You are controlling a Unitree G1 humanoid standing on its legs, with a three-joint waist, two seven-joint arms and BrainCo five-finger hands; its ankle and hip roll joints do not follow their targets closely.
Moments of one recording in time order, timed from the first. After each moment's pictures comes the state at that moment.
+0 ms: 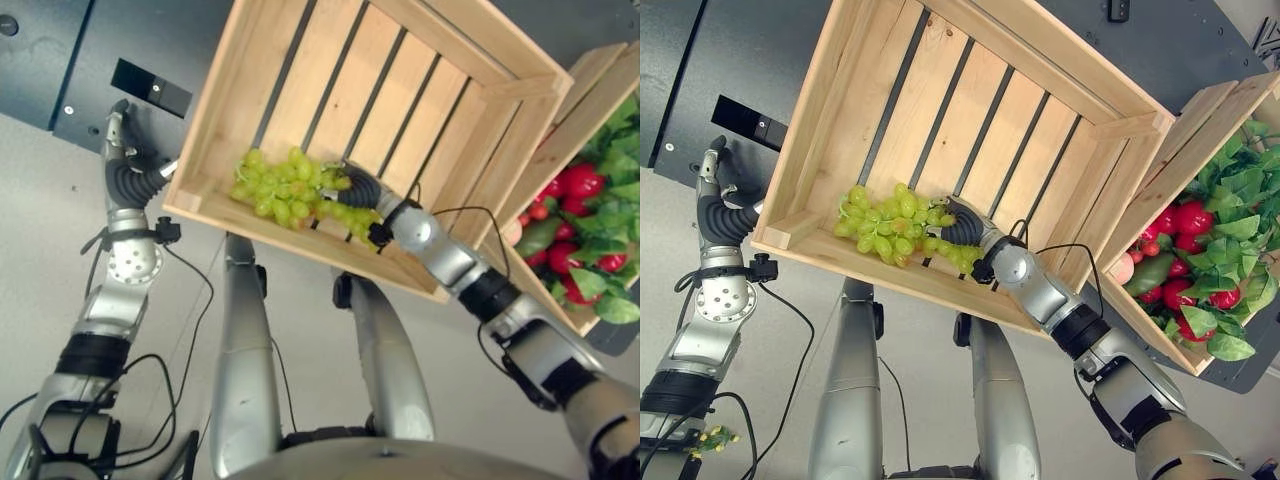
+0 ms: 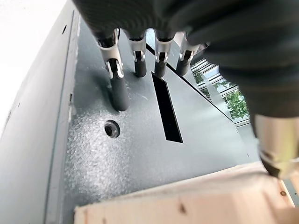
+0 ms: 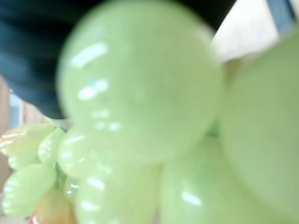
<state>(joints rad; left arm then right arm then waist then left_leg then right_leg) -0.30 0.72 -0.07 0.22 -0.05 -0.25 0.50 -0.73 -0.42 0.67 0.29 0.20 0.00 0.04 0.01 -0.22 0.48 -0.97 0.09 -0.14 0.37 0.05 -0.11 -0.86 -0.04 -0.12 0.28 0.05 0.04</state>
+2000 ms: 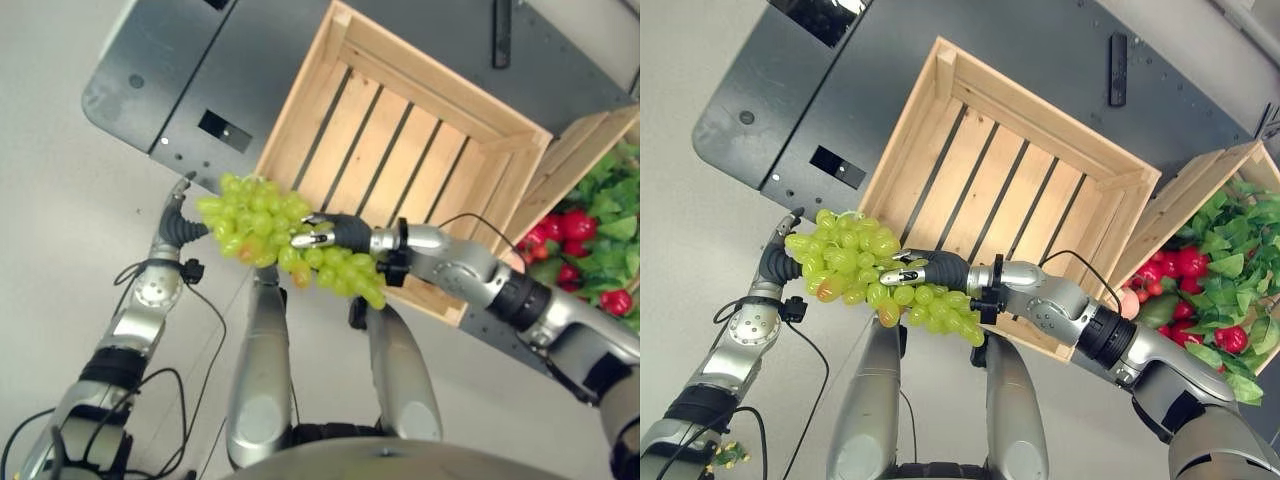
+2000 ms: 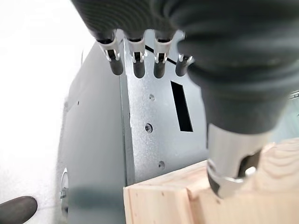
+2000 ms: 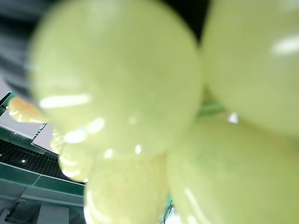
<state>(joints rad) -0.22 0.65 -0.17 0.41 -0.07 -0.24 0.25 -0.77 -0.61 0.85 0.03 1.09 0.10 0.54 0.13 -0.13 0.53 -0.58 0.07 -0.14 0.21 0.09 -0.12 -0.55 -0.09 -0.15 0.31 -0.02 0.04</state>
